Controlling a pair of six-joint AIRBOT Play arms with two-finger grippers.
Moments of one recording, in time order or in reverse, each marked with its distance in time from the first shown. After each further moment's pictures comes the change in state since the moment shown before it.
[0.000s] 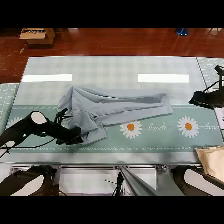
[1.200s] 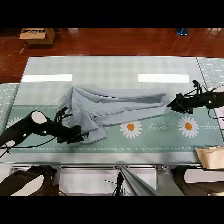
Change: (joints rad) left arm -0.002 0.003 0.014 -0.003 0.046 -0.011; right arm 0.002 -0.358 -0.057 0.419 -0.045 -0.105
